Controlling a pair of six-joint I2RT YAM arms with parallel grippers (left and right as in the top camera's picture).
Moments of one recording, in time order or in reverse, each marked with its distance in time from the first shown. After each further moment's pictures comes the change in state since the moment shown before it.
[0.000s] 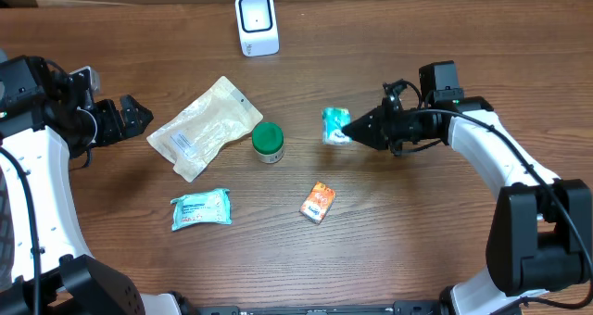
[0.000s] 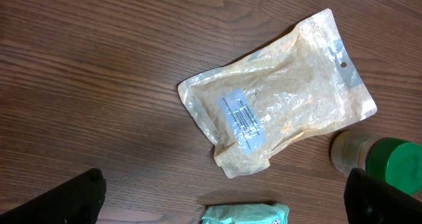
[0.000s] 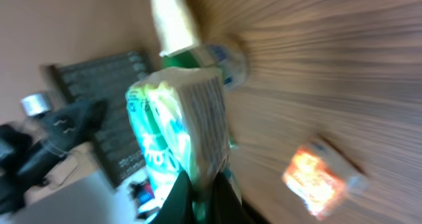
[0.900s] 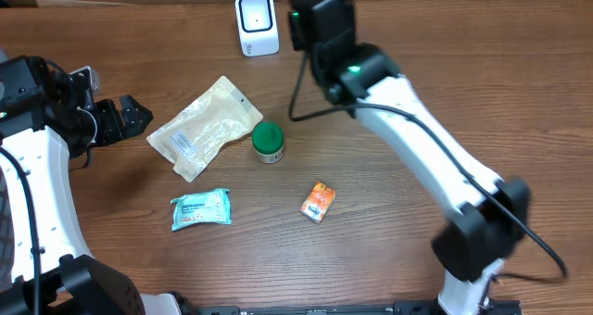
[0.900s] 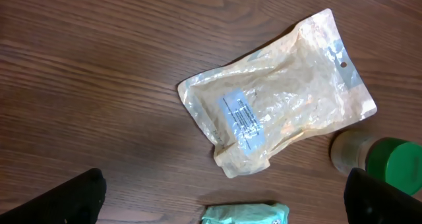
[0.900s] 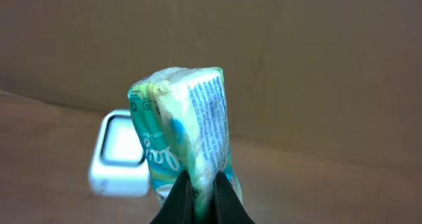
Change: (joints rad) left arm 0.000 0.000 0.000 0.000 0.000 0.000; right arm 0.493 0.232 0.706 0.333 1.518 -0.565
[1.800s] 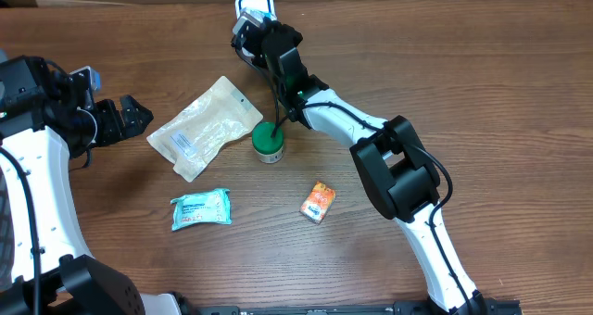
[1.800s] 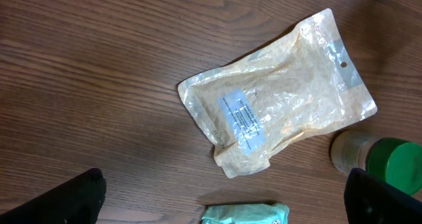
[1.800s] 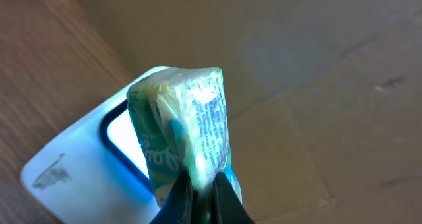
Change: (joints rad) left arm 0.000 0.000 0.000 0.000 0.000 0.000; right arm 0.006 0.488 -0.003 0.700 -0.190 -0.792
